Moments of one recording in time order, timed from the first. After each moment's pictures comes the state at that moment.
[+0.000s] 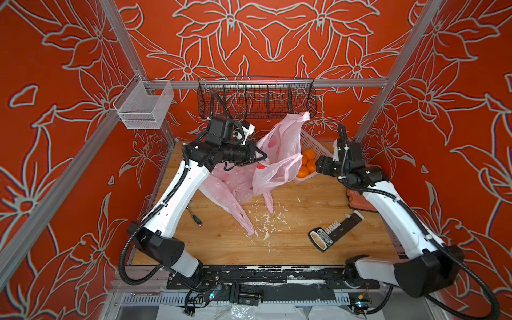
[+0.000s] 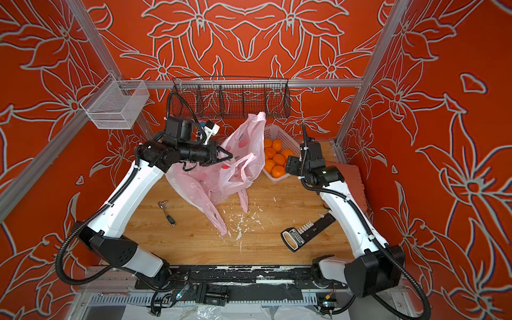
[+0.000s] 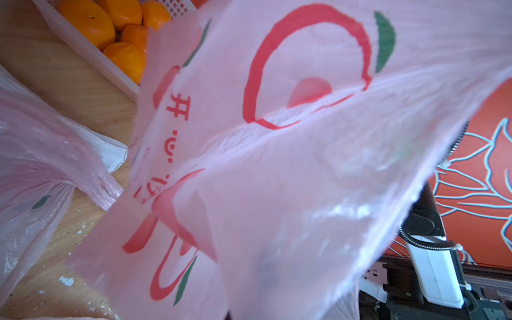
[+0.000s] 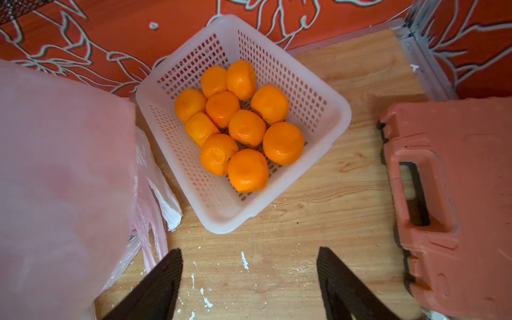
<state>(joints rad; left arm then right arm) -0.37 1.55 1.81 -0.89 0.67 -0.58 0.25 1.30 1.28 -0.70 0.08 0.43</state>
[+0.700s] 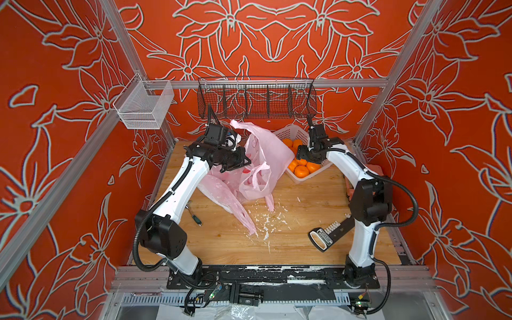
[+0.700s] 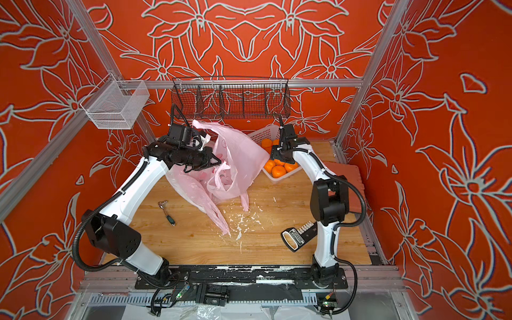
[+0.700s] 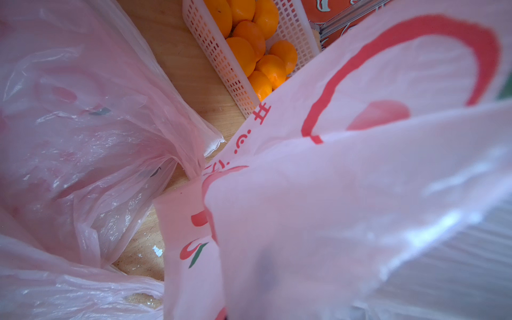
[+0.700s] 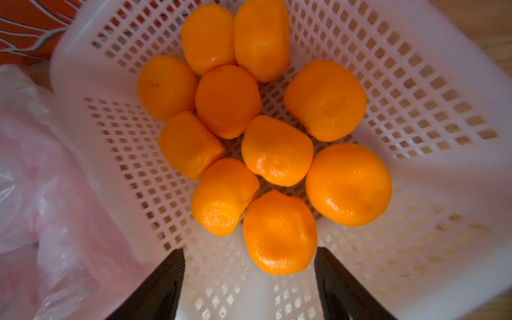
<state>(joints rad) -0.25 1.60 1.68 -0.92 0.56 -0.49 0.22 2.04 1.86 -0.82 -0.01 0.43</state>
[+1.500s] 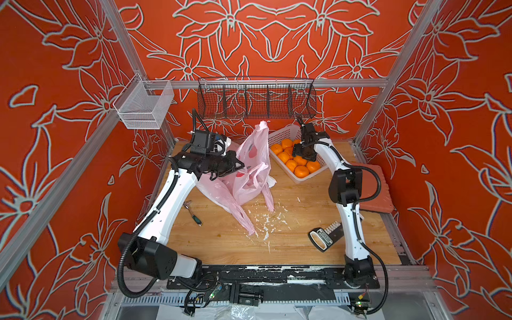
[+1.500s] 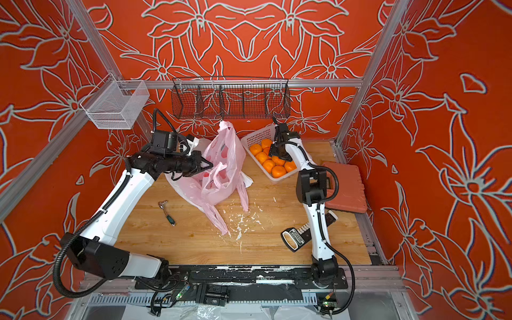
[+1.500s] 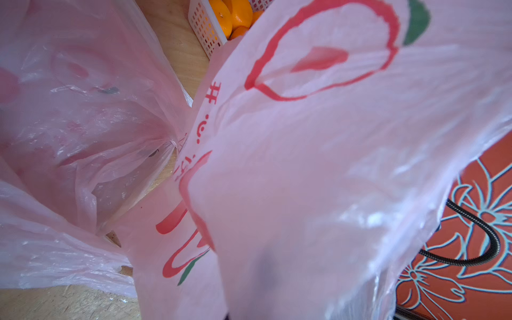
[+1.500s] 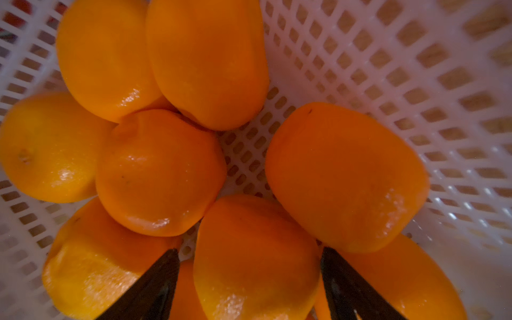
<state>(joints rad) -0.19 1.42 1.53 -0.89 0.61 -0.57 0.20 2.49 2.39 -1.05 0.02 0.48</state>
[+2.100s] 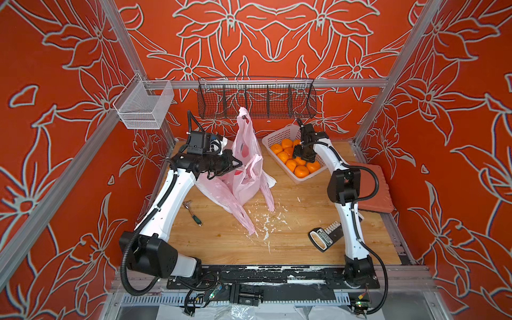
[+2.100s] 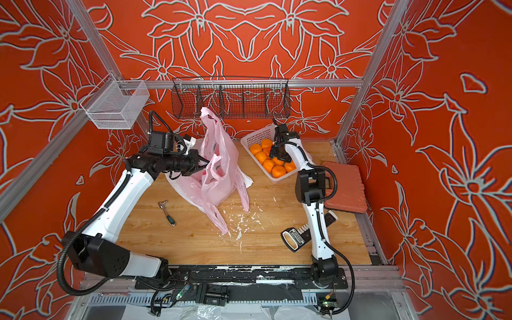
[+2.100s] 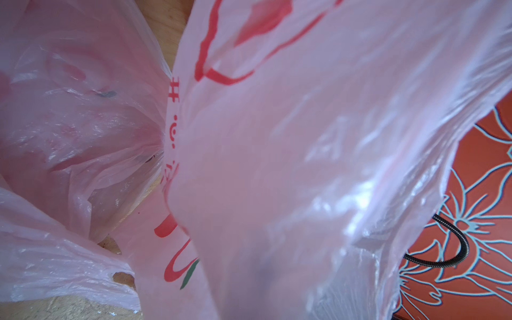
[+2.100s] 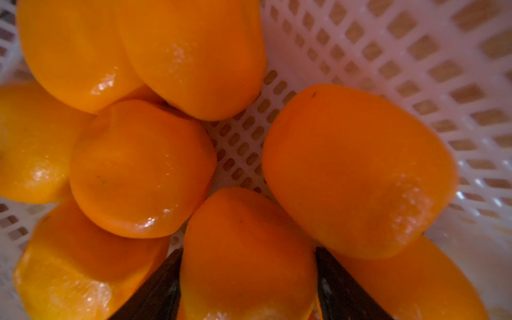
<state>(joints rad) -0.14 1.43 1.48 -0.81 0.68 -0.60 0.19 2.52 2.44 -1.10 0.01 0.49</state>
